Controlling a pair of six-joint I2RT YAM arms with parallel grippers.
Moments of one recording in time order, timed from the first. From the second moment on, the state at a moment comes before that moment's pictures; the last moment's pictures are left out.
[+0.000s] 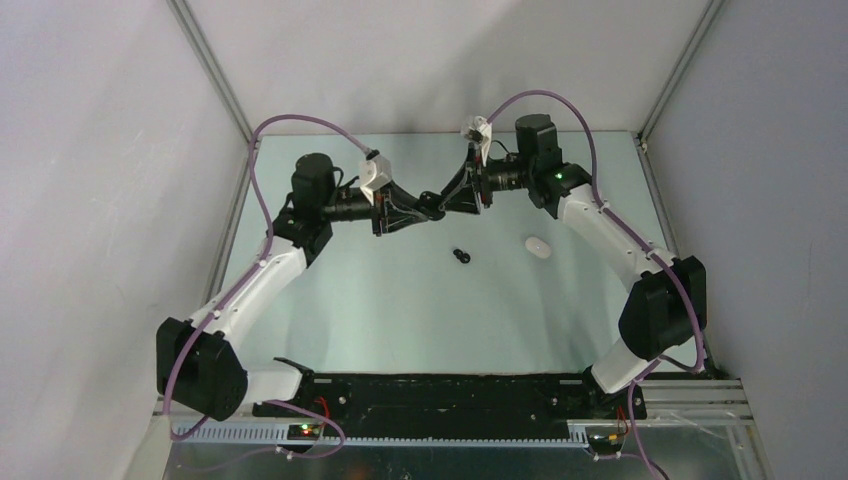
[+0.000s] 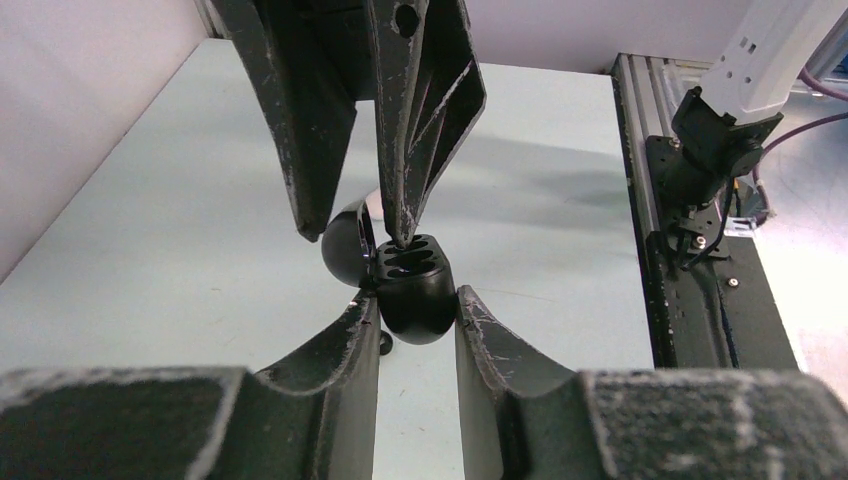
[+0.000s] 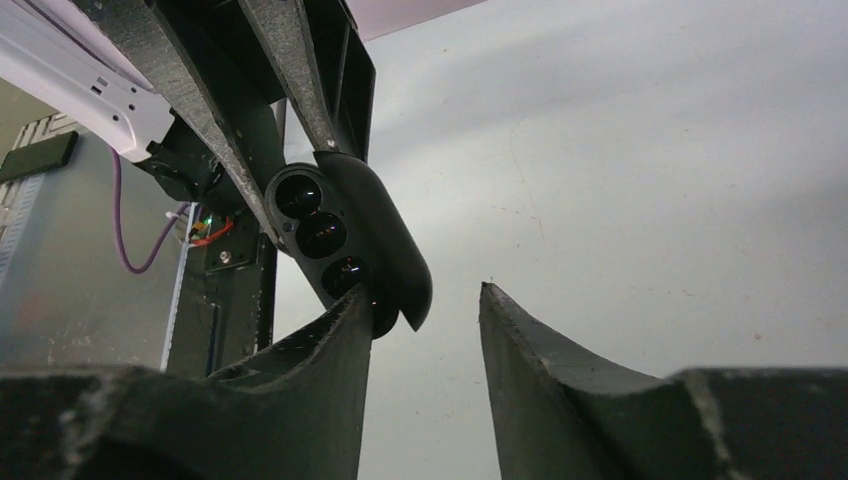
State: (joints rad) left arm -0.36 1.28 1.03 0.07 1.06 0.15; right arm 0.44 1.62 1.45 -0.24 -1.04 -0.13
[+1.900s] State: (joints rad) left arm -0.28 1.47 1.35 -0.39 0.96 -0.33; right arm 0.76 1.53 1.52 -0.56 -0.32 -1.07
